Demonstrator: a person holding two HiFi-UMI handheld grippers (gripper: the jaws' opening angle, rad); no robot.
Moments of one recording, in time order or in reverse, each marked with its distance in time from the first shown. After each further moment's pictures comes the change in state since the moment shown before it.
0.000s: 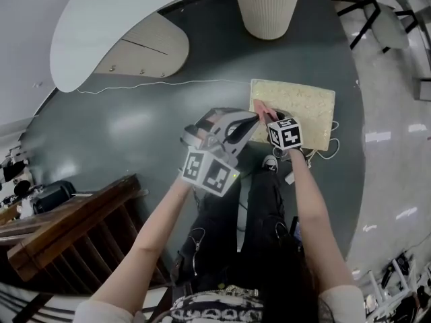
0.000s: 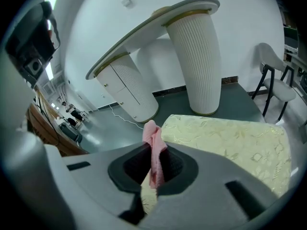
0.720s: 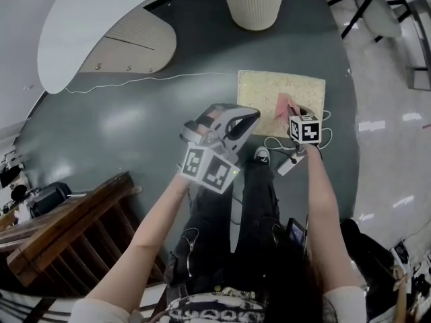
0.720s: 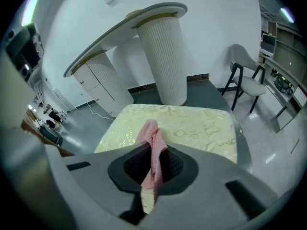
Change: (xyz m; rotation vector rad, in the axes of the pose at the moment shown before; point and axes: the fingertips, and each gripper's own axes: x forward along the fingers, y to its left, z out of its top) left arm 0.029 -0.025 0.016 -0.021 -0.038 -0.042; right arm -0.065 -0.117 -0.051 0.092 0.051 -0.229
